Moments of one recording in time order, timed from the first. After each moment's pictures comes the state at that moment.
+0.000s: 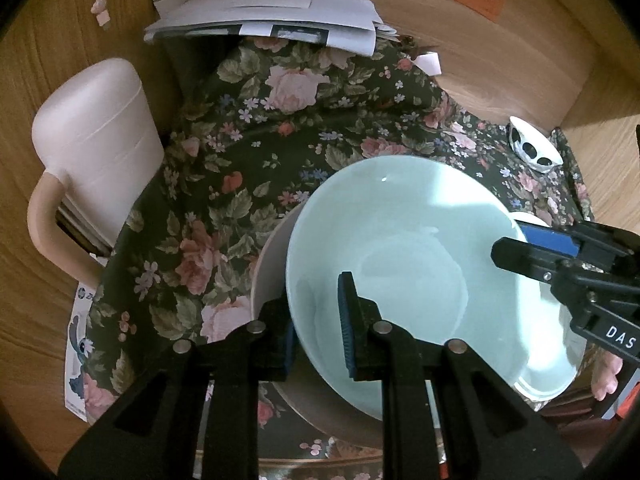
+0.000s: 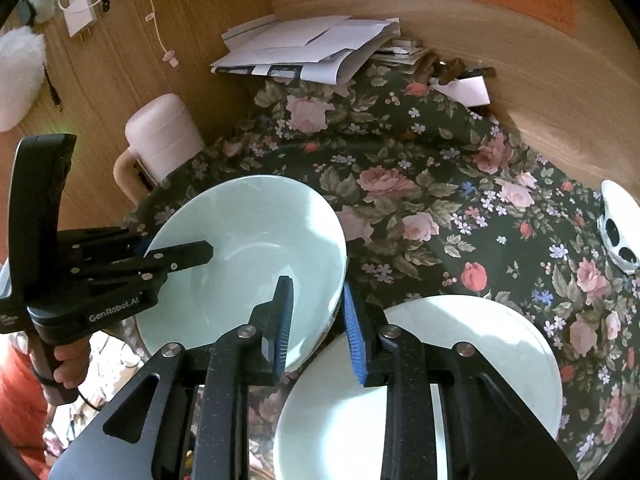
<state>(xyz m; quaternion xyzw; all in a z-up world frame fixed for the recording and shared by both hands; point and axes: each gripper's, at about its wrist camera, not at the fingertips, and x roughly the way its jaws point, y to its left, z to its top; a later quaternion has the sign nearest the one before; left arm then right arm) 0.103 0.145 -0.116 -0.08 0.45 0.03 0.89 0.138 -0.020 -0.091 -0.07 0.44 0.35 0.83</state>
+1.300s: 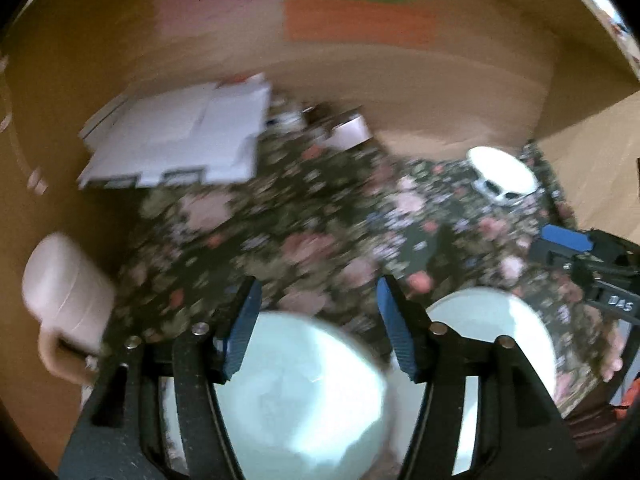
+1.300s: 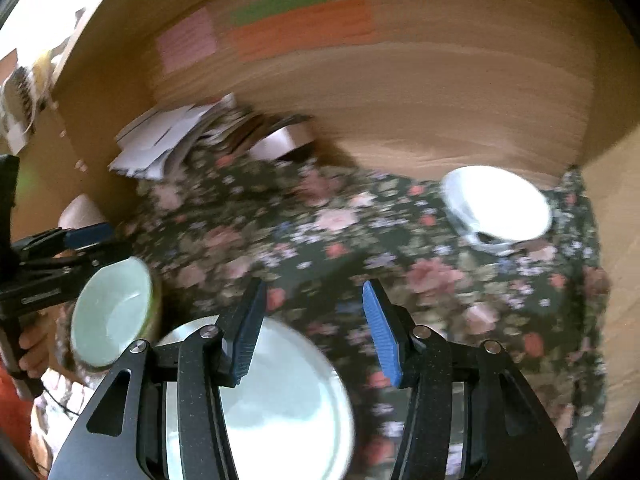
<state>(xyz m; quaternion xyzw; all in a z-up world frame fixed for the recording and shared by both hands) 0.160 0.052 -0.052 0.00 0.38 0.01 0.92 0.184 -0.191 -0.063 0.01 0.38 0.21 0.90</state>
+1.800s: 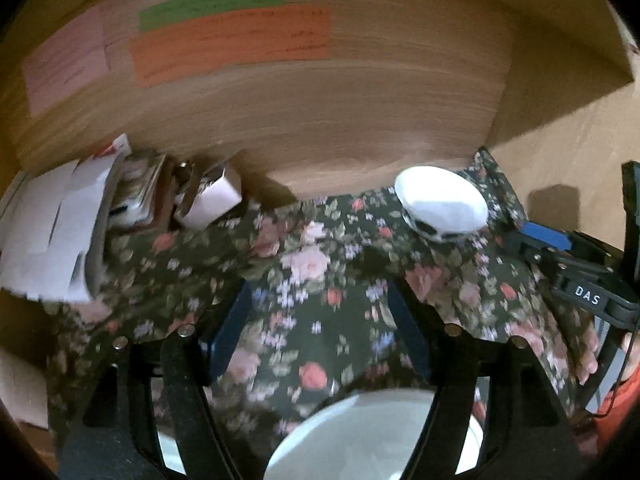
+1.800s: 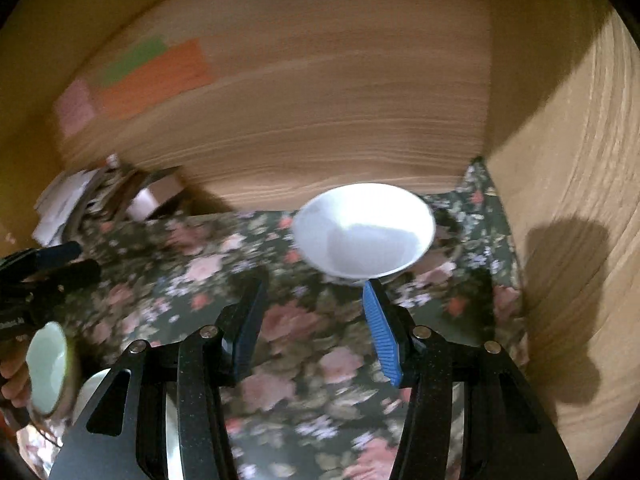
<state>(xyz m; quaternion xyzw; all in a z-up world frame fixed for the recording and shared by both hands) 0.258 -0.046 -0.038 0.02 0.39 -0.07 0.92 0.252 -0.282 -0.070 0.05 0.38 0.10 0.92</state>
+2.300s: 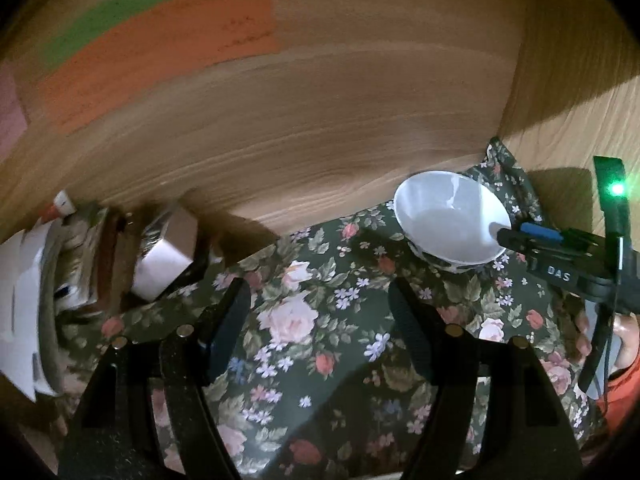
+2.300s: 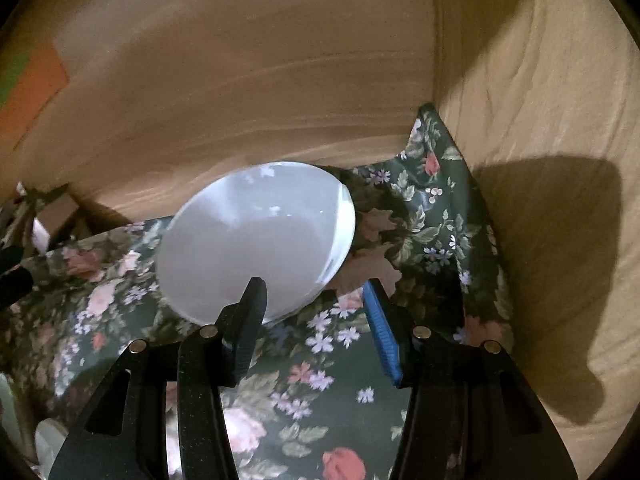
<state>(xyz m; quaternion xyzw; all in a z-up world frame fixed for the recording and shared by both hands) 0.330 -0.090 -0.060 0.08 0.40 -0.09 0.91 0.322 -0.319 -0.124 0.07 0.43 0.03 0.90</state>
